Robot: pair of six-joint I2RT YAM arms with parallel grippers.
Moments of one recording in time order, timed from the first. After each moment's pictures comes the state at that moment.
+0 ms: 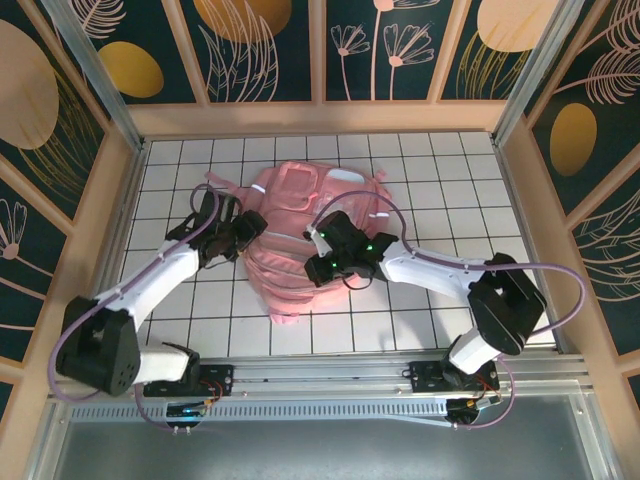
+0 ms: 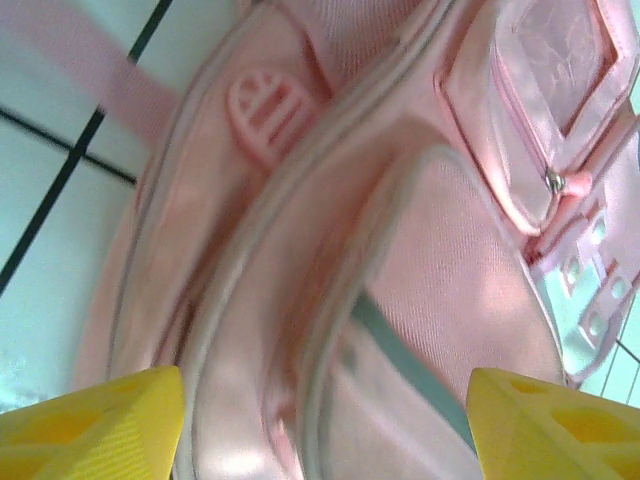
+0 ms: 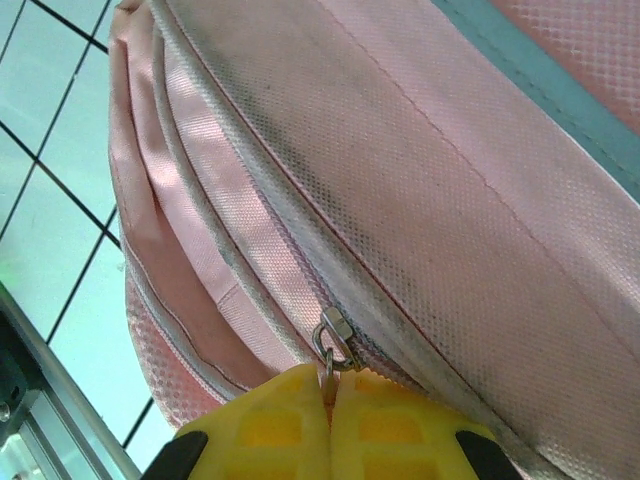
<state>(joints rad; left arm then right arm) -0.37 1.31 0.85 -0.44 0.11 -1.09 0.91 1.57 1.02 -0.35 -0.24 0.39</state>
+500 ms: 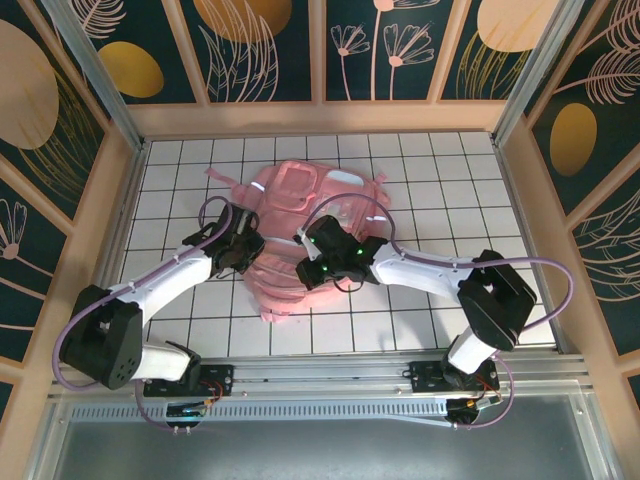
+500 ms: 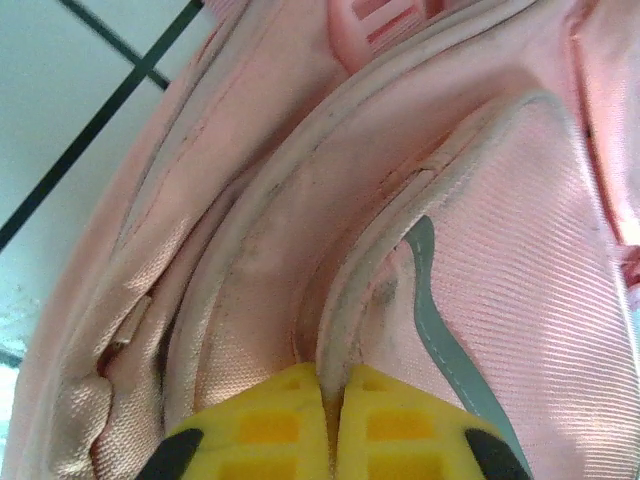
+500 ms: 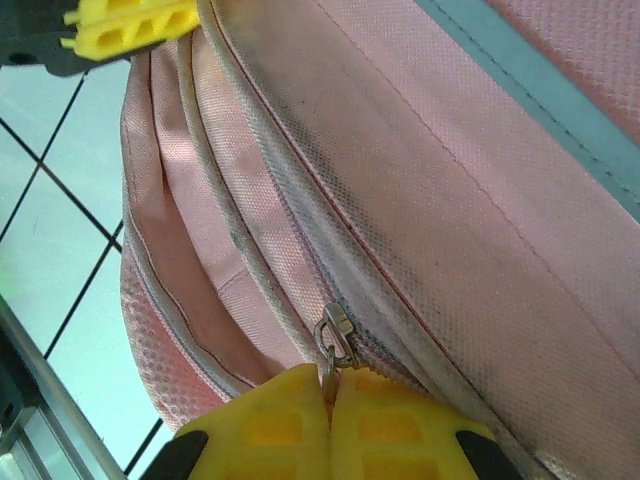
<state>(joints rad) -0.46 1.37 0.79 -0.39 -0.04 -1.26 0.96 1.61 1.03 -0.31 -0.19 0.40</state>
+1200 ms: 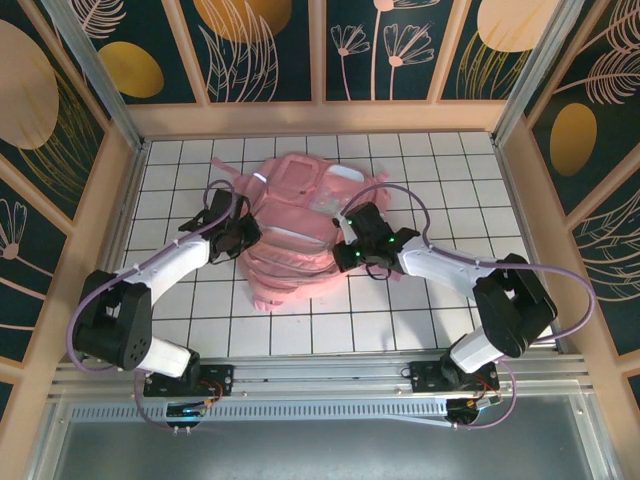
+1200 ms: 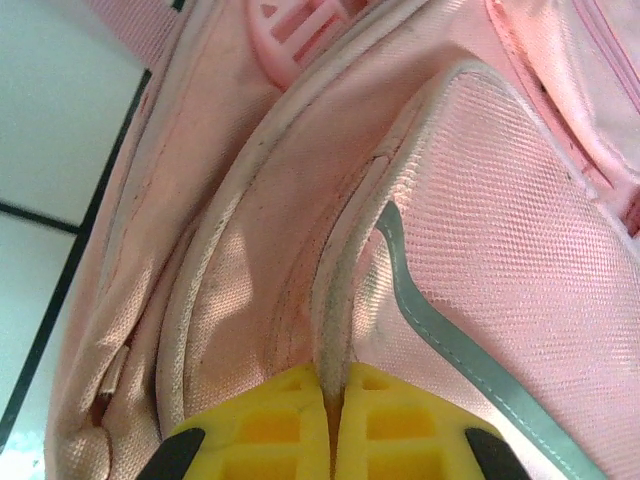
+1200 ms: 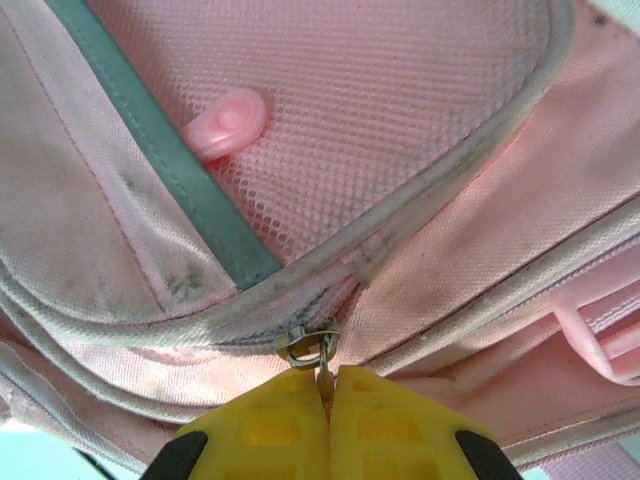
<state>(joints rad) -0.35 1.48 0.88 -0.35 0.06 -0.86 0.70 1.52 0.90 -0.29 -0.15 0.26</state>
